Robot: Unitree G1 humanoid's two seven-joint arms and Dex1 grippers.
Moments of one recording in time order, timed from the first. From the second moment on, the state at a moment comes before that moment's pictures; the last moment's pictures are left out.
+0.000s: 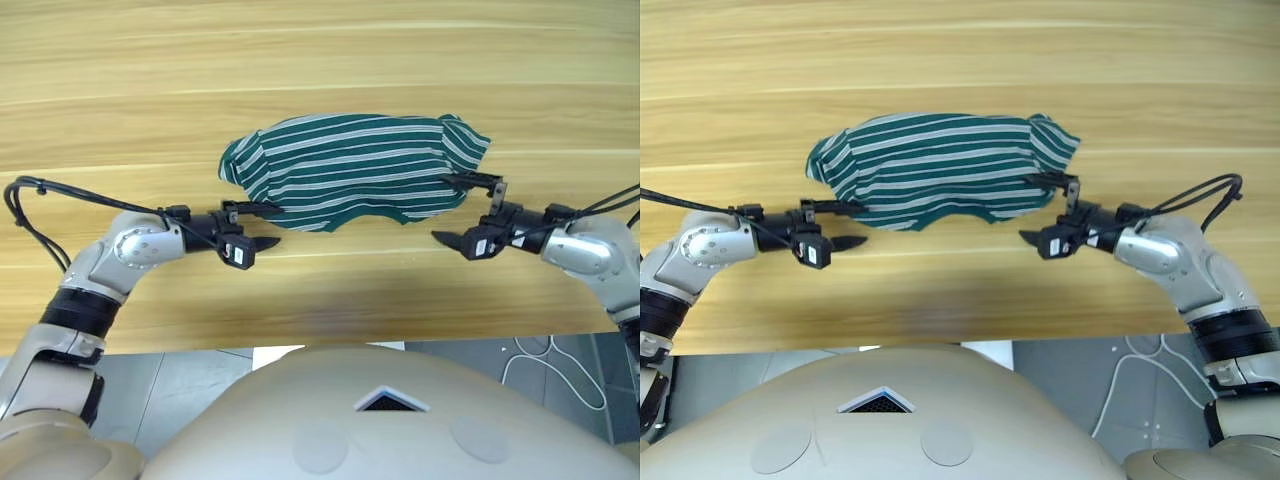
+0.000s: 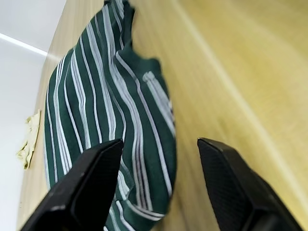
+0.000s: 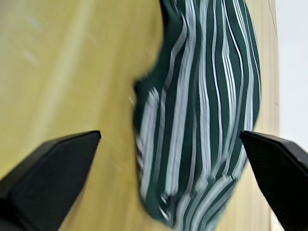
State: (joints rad) left arm -0.07 0.83 -0.38 0.23 0.32 -0.80 -0.72; right arm 0.03 -0.96 0.28 0.10 -0.39 -0.60 0.53
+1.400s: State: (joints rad) left arm -0.10 0.85 -0.29 0.18 0.14 -0.70 -0.79; right arm 0.00 -0.91 0.31 0.16 -0.48 -0.54 0.48
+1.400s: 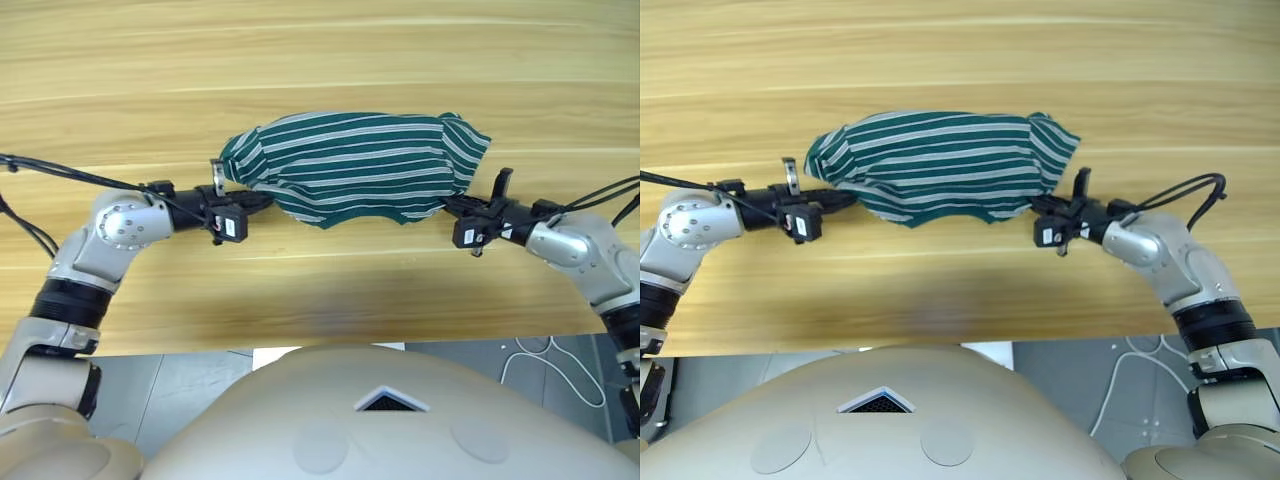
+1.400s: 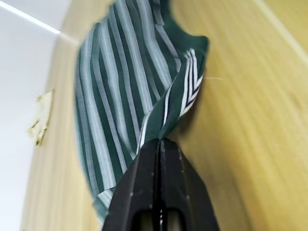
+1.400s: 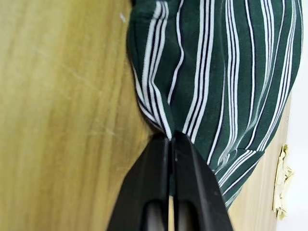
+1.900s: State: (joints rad) left arm 0.47 1.03 0.20 -0.50 -0.99 -1.00 -1.27; right arm 0.85 -1.22 -0.35 -0.38 0.64 -1.45 0.68
